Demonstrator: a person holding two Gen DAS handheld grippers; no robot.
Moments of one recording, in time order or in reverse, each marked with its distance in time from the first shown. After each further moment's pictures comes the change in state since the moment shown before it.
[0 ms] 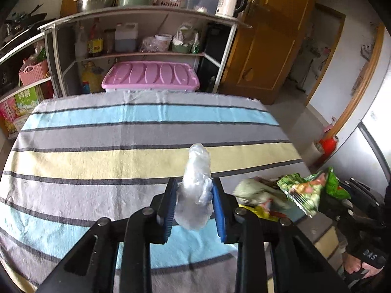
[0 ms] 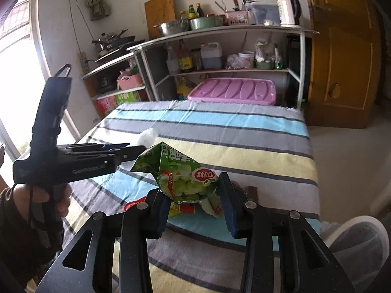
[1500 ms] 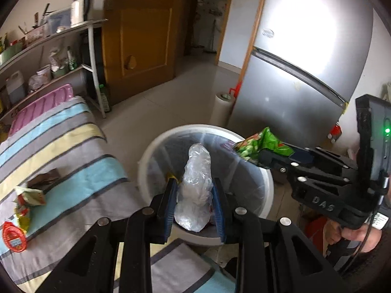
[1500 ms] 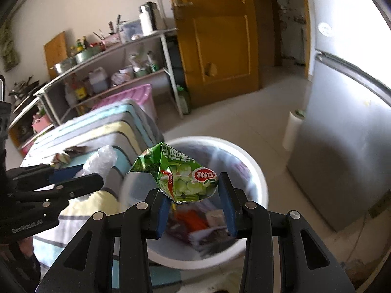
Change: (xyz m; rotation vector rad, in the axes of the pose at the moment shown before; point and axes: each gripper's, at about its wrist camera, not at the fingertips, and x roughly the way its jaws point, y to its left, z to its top) left arm 0.002 -0.298 -0.078 0.440 0.080 -0.335; right arm -0.185 -0.162 -0.131 0.366 -0.037 -0.497
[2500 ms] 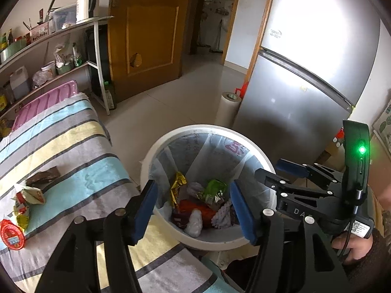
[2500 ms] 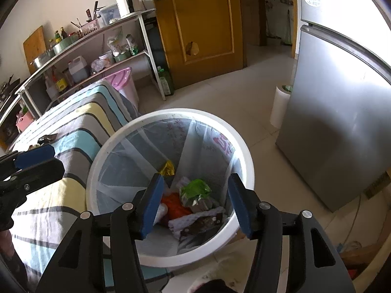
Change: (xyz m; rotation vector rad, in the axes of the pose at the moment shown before) left arm 0.003 0.008 0.004 -0.035 -0.004 0.040; right arm 0.029 -0.017 -0.014 0.047 0.084 -0.063
